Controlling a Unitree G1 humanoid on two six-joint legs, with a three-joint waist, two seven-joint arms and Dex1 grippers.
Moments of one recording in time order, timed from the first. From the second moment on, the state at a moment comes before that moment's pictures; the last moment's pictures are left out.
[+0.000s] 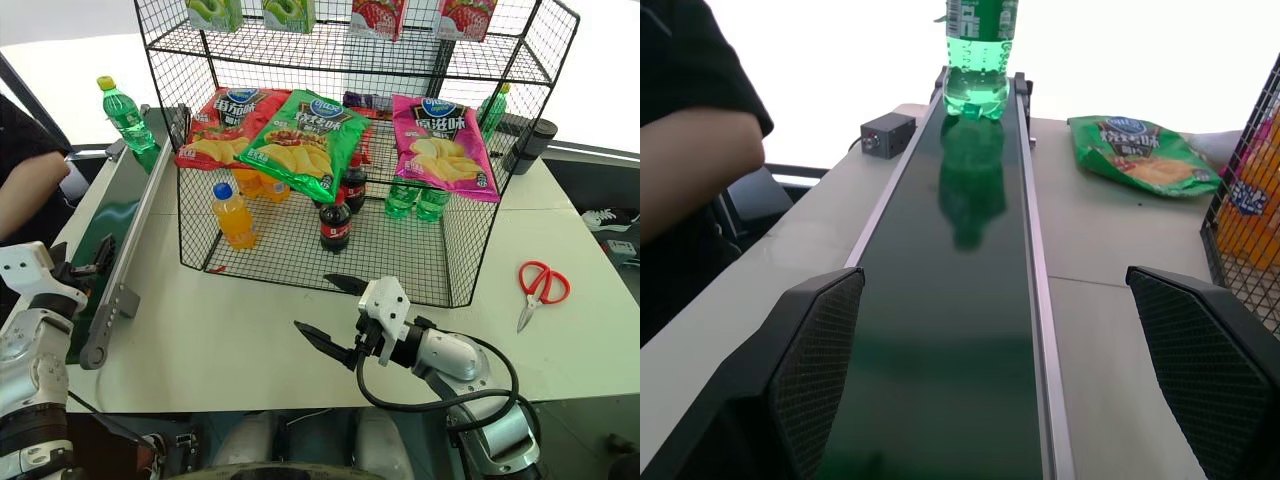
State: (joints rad) left arm -0.10 0.45 0.54 0.20 -0.42 0.07 -0.33; right arm 0.12 -0.46 0.19 -0.56 0.38 0.28 0.72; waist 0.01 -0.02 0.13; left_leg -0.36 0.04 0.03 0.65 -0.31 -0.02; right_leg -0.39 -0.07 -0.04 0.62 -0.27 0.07
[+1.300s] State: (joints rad) left arm -0.13 0.42 0.54 0.28 -0.40 -0.01 -0.27; right arm 0.11 -0.43 0.23 -0.52 0.37 0.22 0.73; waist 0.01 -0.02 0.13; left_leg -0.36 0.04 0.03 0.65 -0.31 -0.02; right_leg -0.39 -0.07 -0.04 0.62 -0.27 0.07
